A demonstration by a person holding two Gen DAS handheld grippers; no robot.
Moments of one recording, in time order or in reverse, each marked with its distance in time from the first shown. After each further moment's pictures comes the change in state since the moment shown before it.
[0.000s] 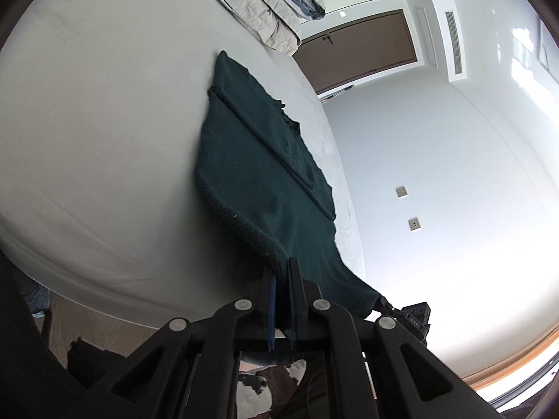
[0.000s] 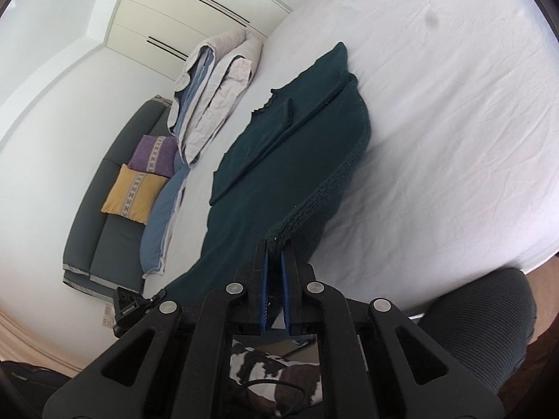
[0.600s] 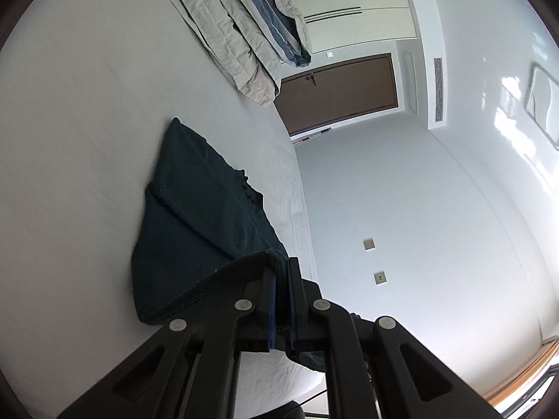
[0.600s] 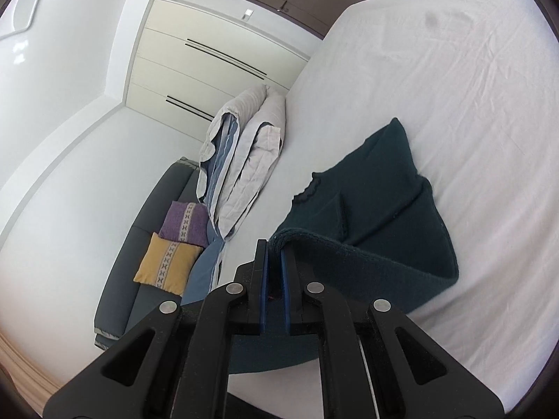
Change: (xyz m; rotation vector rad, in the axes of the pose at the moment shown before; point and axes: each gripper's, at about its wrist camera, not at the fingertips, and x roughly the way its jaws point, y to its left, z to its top) left arm 0.039 -0.022 0.134 -0.086 -0.146 -0.129; right arm 0.067 0.043 0.172 0.075 -0.208 0.095
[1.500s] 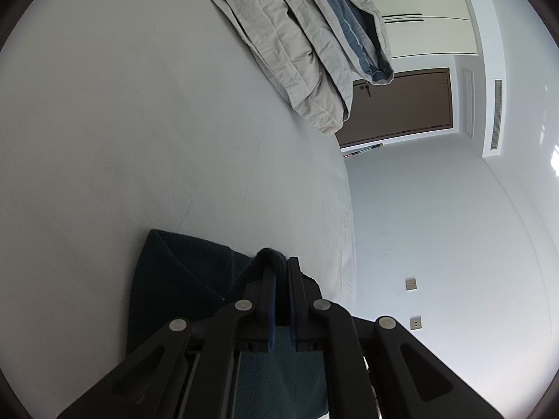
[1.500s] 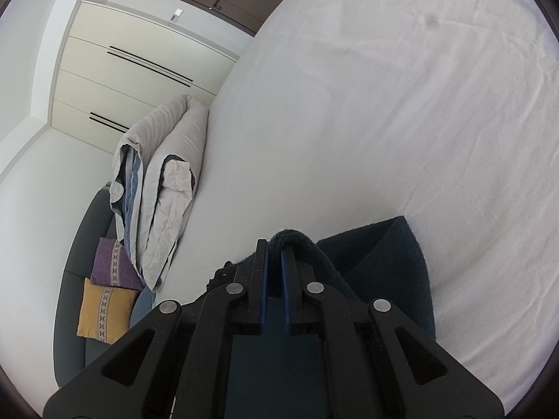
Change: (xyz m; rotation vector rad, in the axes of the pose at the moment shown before) left arm 0.180 0.066 0.176 -0.104 0.003 0.194; right arm 0.265 -0.122 0.157 0.095 0.014 -0.297
